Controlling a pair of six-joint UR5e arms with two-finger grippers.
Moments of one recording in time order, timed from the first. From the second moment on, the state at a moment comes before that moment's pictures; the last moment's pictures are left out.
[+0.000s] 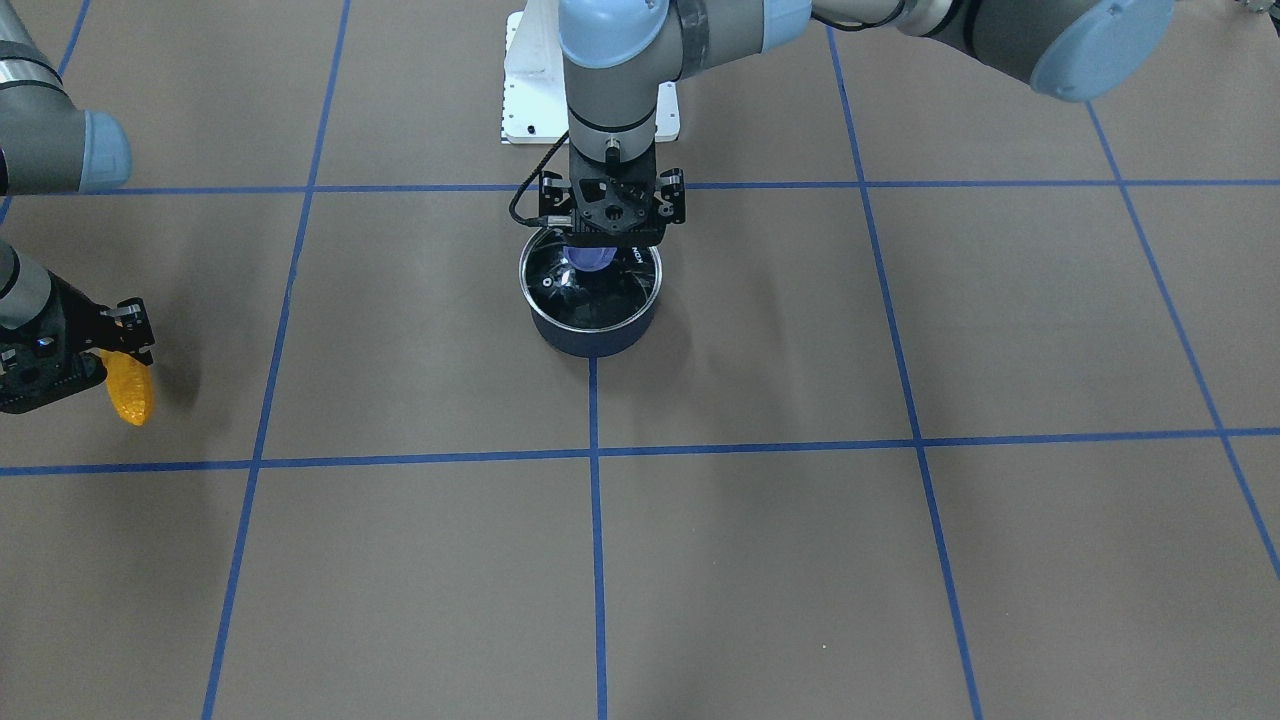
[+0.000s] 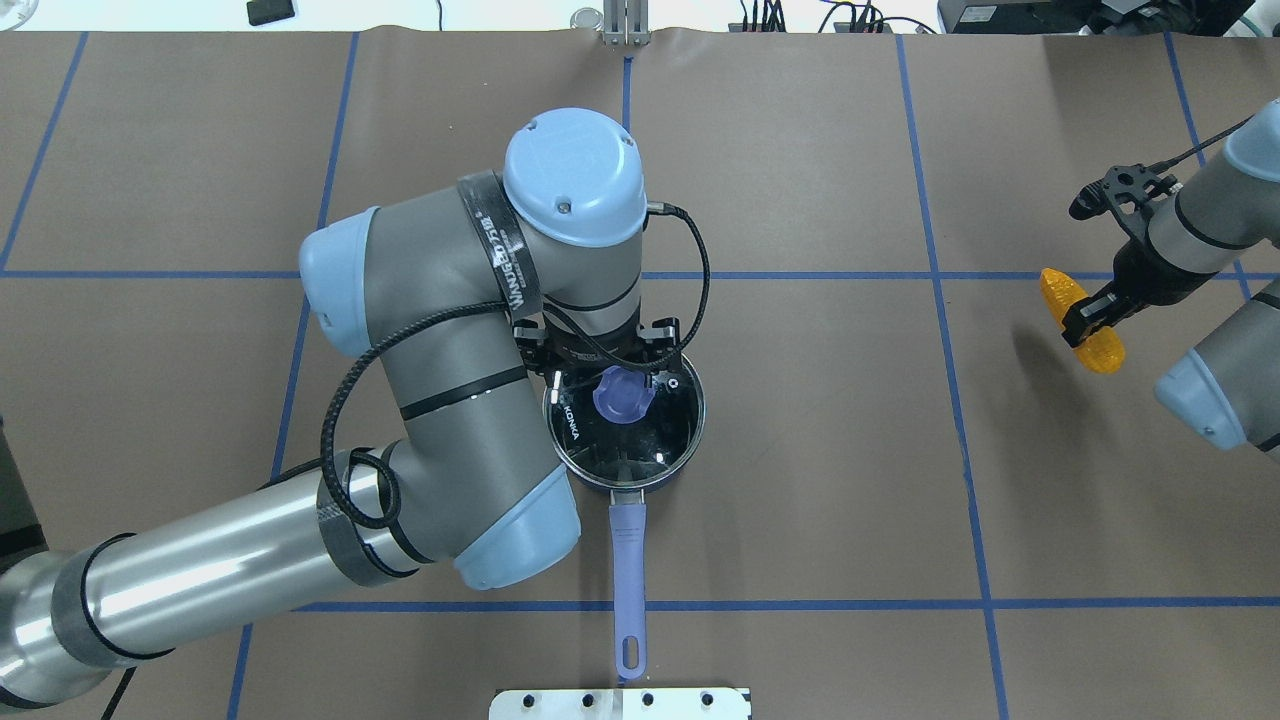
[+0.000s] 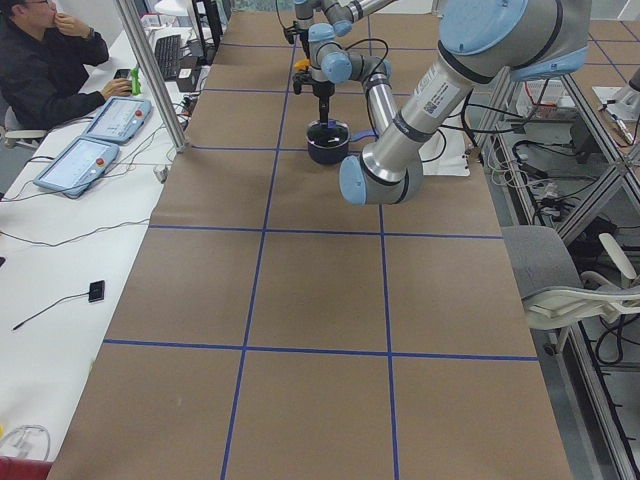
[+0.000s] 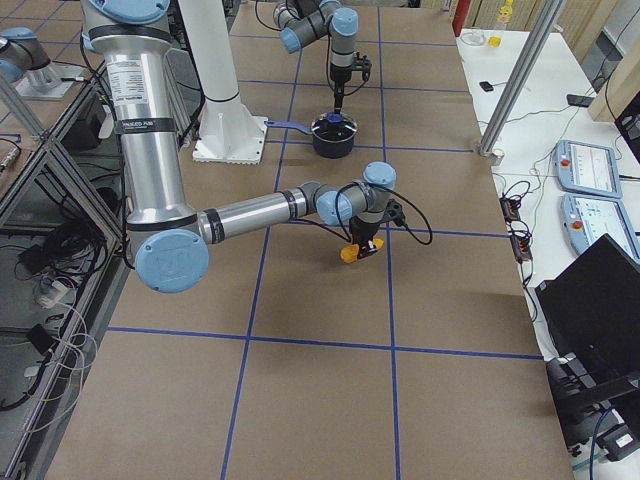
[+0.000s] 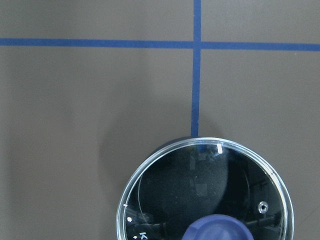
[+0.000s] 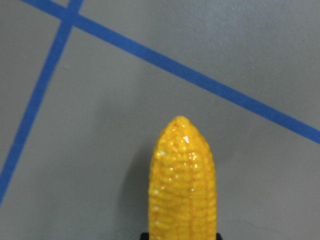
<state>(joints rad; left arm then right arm) -0.52 -2.49 -1.67 -1.28 -1.97 -1.17 1.00 -1.44 1.67 -1.43 2.22 0.25</state>
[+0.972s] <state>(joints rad) -0.49 -2.49 -1.58 -1.39 -1.97 -1.17 1.01 -1.42 1.68 -1.44 2.22 0.26</state>
